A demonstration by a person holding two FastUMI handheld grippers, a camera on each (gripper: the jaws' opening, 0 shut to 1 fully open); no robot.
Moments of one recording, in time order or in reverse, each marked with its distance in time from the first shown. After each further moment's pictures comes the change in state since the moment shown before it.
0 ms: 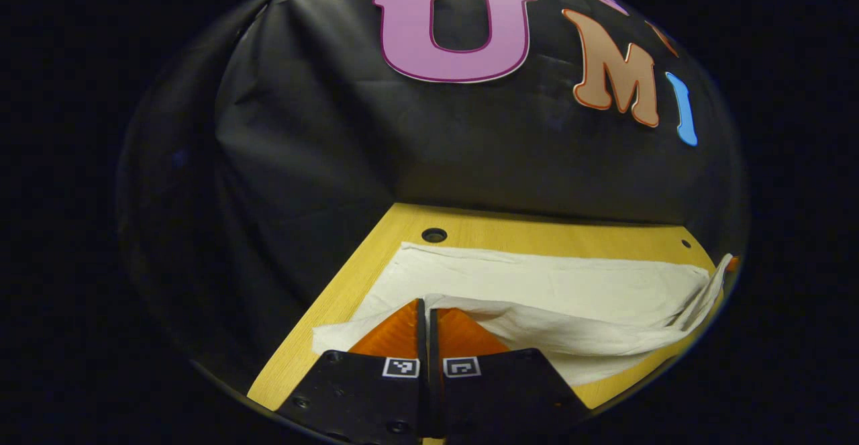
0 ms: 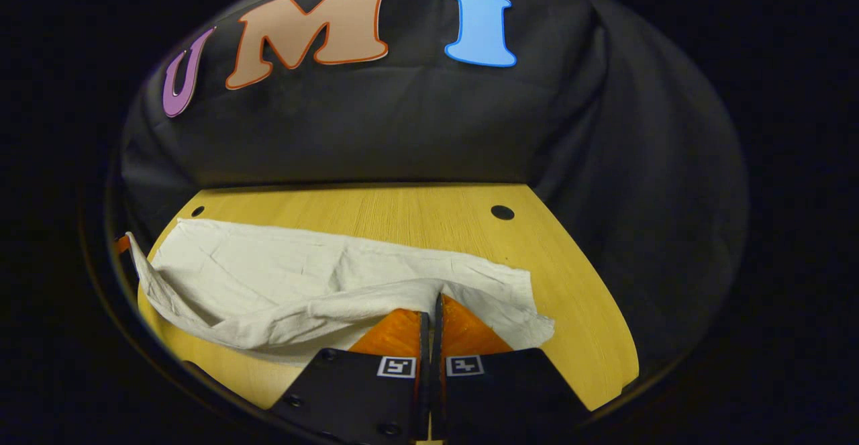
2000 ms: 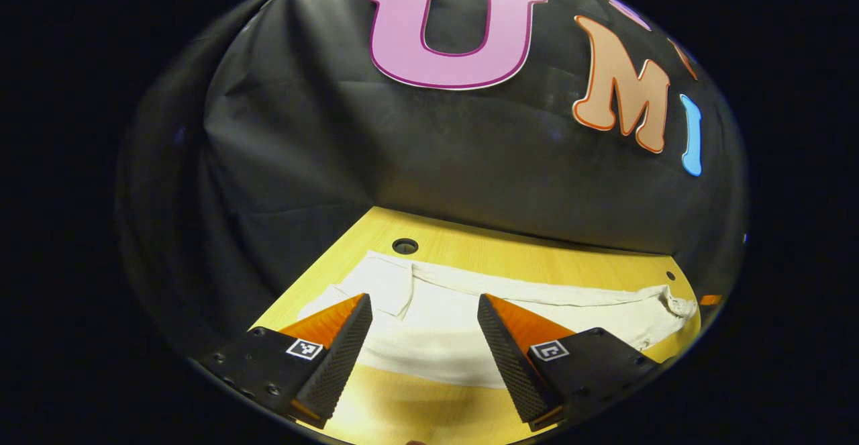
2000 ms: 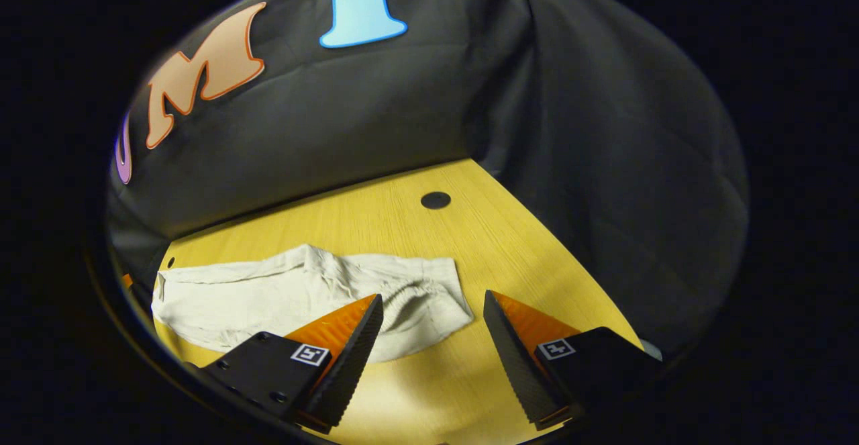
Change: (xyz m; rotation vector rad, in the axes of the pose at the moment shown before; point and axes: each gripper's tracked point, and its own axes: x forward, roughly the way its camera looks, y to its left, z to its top) left arm 0.110 -0.037 0.036 -0.105 0.020 -0.021; right arm 0.066 -0.133 -0.036 0.255 0.099 -0.058
